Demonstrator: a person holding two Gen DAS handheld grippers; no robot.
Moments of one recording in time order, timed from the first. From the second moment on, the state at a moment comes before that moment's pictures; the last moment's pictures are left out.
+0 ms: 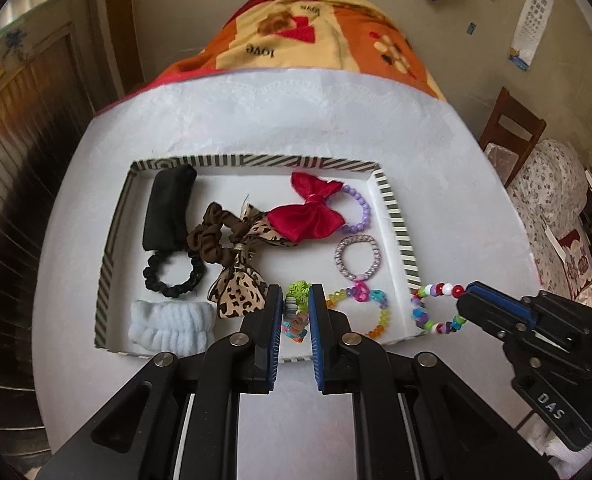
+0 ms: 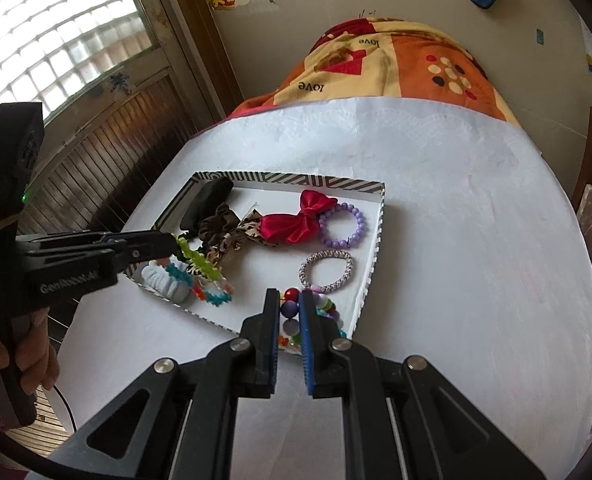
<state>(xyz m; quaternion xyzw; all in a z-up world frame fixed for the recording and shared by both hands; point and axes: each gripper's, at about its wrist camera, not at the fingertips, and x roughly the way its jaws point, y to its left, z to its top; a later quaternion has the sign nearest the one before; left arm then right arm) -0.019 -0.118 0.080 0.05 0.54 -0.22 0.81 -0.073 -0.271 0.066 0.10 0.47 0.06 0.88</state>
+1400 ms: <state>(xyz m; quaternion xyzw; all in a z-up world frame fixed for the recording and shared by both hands) -0.001 -0.077 0.017 0.04 0.59 -0.13 0.80 0.007 -0.247 -0.012 0.12 0.52 0.06 0.84</state>
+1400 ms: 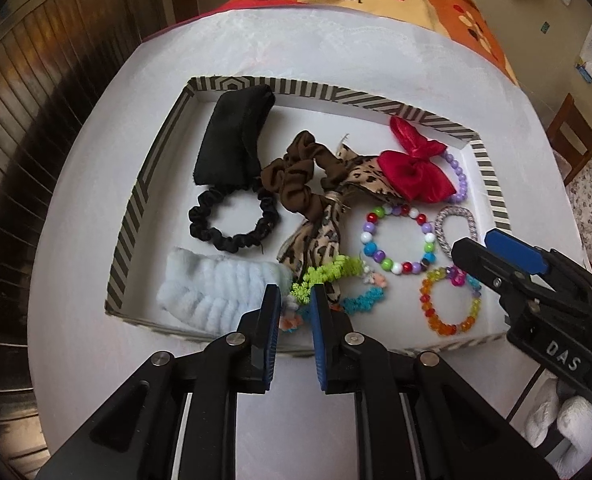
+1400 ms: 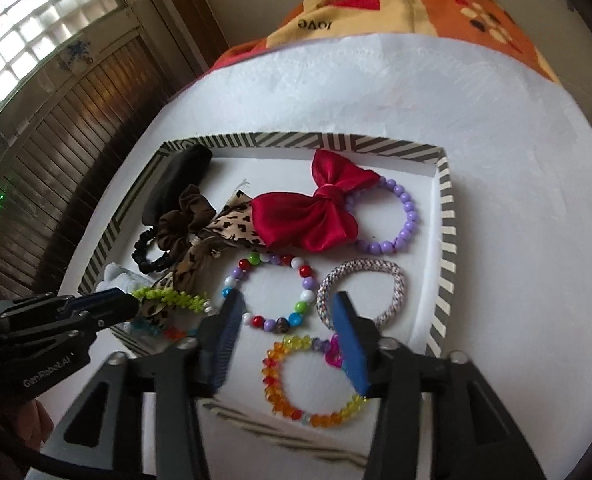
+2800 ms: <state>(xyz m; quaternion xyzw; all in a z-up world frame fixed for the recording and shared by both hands) -0.045 -0.069 0.107 0.04 0.48 -0.11 0.87 -0.063 -0.231 0.069 0.10 0.44 -0.01 0.89</state>
